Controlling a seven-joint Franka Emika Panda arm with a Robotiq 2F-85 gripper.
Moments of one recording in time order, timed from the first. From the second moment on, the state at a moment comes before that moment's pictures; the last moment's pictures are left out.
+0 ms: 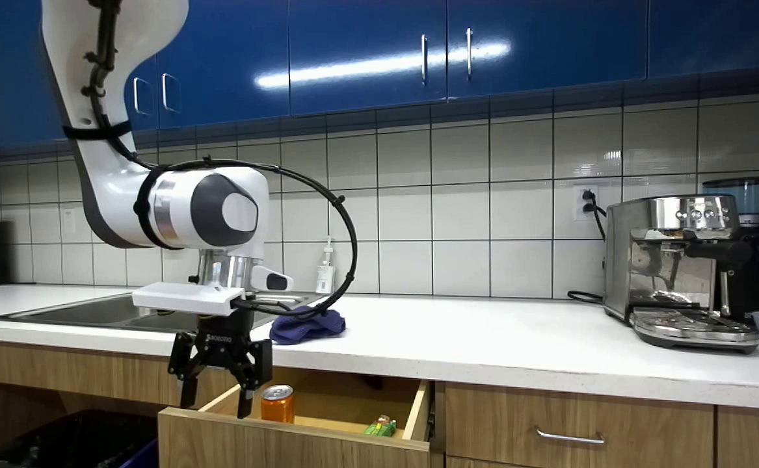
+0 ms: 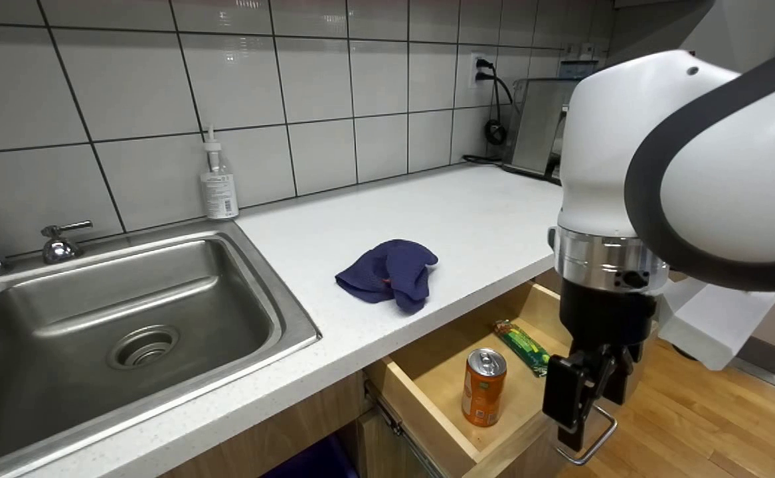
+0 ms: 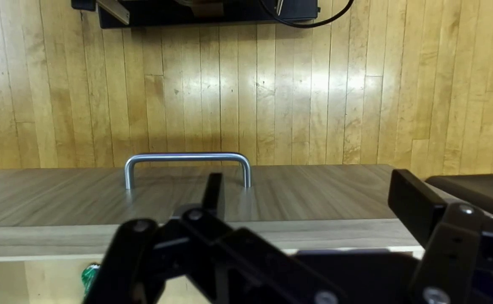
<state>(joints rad) 0.09 0.02 0.05 -2.65 0.10 2.52 0.02</state>
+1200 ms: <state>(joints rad) 0.09 0.08 0.04 -2.67 0.09 2.55 0.02</state>
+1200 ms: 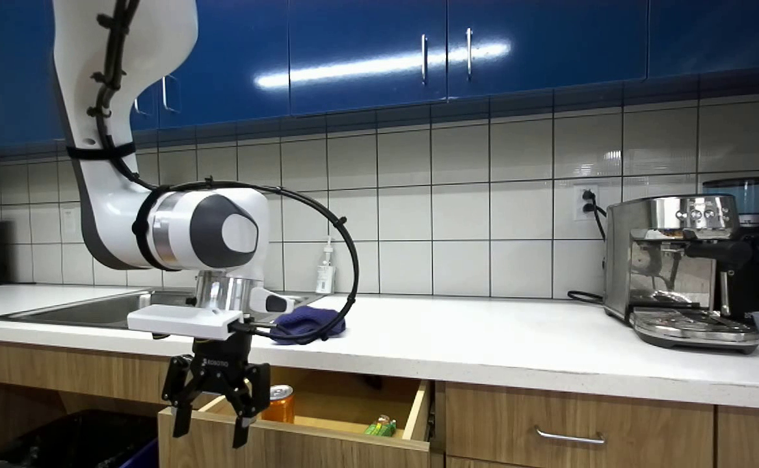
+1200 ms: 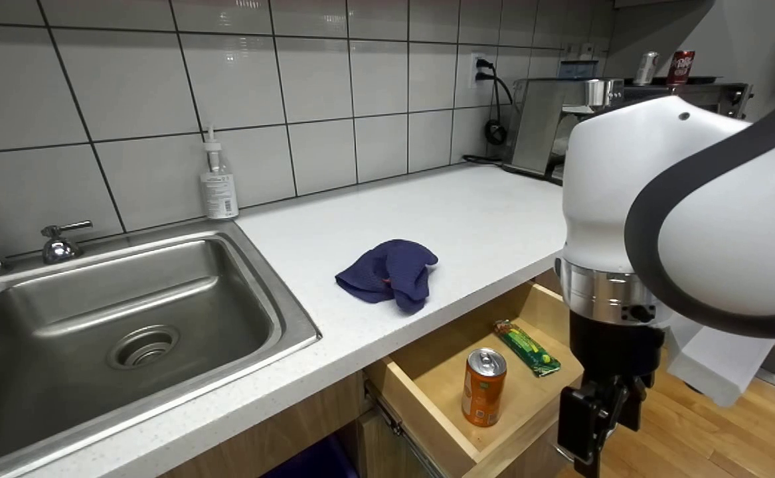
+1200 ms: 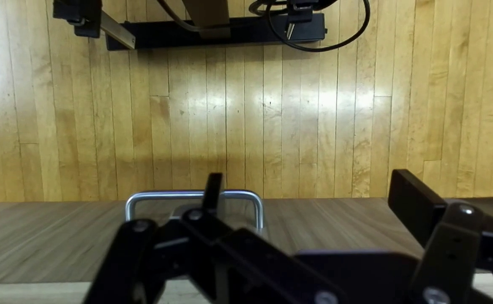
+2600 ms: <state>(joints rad) 0.09 0.17 0.03 -2.67 -0.03 2.79 0.04</state>
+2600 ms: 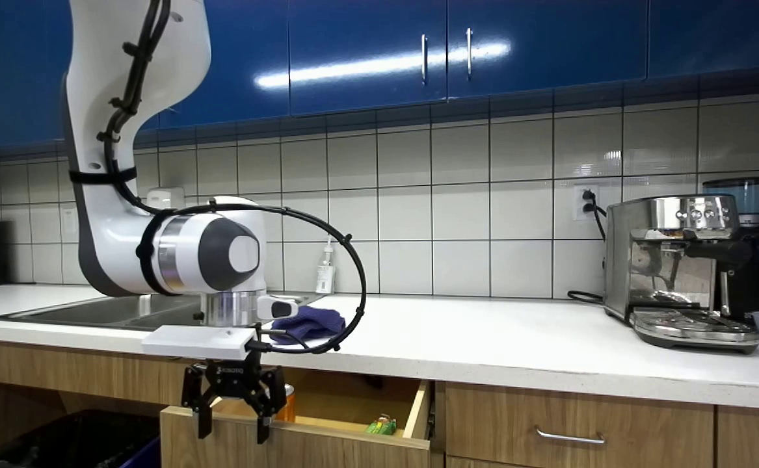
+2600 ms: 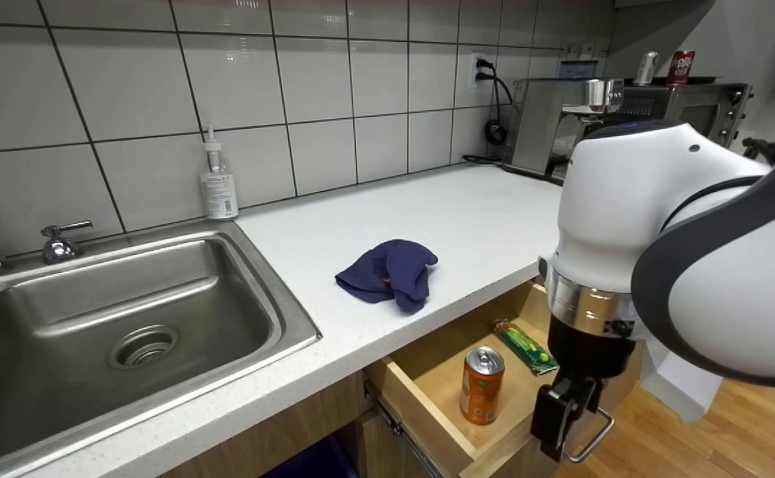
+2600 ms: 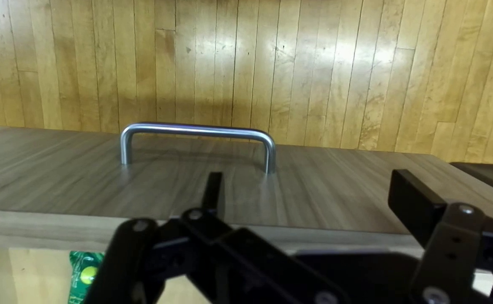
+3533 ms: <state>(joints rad) 0.09 0.19 0.00 -2.64 -0.06 2.85 0.07</state>
